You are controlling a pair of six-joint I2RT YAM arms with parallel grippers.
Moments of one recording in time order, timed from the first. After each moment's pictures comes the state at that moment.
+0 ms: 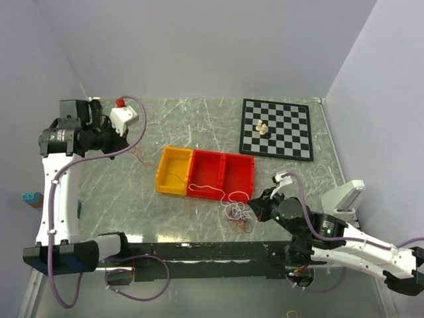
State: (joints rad) left arm 0.08 1.20 1.50 -1.20 0.57 0.77; right arm 1.16 0.39 0.47 -0.53 0.46 0.66
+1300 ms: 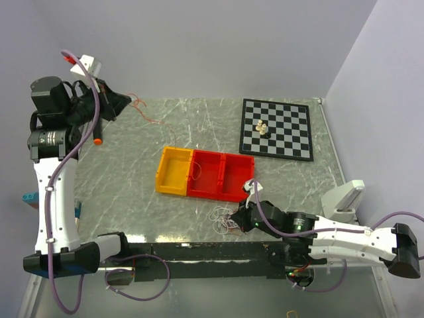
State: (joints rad) left arm 0.11 1.19 1.63 -0.61 0.69 -0.07; right arm 1.25 0.67 0.37 -0.29 0.34 0.67
